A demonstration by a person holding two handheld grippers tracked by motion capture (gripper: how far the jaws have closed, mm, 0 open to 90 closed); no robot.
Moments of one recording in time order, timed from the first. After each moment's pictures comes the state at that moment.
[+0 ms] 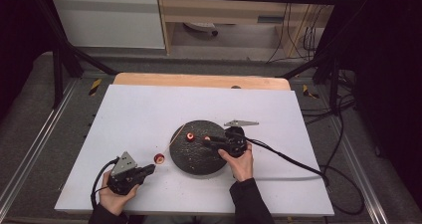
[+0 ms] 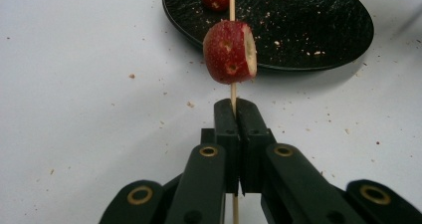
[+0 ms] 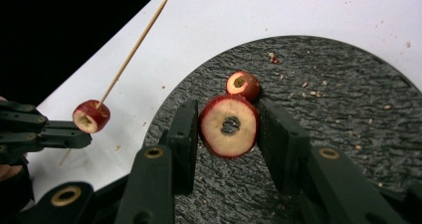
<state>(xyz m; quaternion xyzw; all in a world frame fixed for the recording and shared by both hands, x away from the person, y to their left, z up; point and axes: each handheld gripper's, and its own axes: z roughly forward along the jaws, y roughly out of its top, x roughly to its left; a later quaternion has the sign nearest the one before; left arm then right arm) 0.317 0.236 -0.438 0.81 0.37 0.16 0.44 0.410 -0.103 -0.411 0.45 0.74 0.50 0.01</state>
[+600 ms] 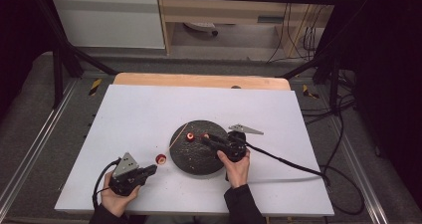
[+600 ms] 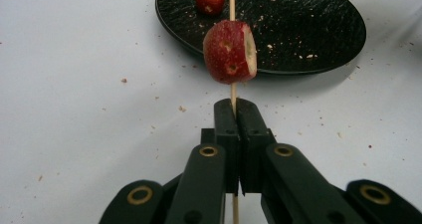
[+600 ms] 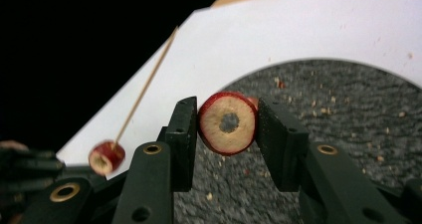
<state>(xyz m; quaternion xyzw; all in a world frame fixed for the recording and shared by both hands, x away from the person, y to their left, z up) 0.314 0.231 -0.438 0.80 0.36 0.16 0.44 0.400 -0.101 -0.420 0.47 0.66 0.58 0.02</state>
